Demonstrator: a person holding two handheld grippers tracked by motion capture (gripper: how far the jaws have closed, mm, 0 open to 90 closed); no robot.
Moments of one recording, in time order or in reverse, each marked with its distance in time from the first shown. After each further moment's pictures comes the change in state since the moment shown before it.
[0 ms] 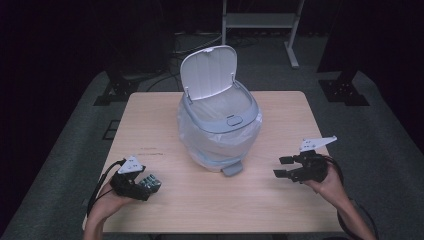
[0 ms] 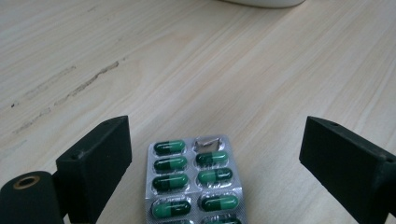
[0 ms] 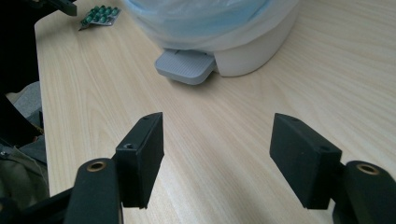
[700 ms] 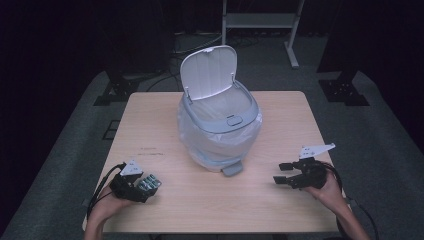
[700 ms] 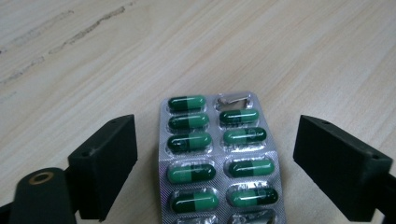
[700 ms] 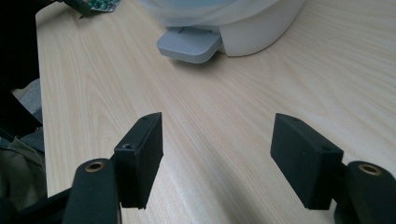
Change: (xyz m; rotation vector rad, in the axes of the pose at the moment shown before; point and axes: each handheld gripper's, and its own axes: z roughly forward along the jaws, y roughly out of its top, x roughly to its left) left arm 0.009 -0.020 0.013 0.088 0.015 -0.030; right arm 0.000 -0.021 0.008 0.007 0.018 0.008
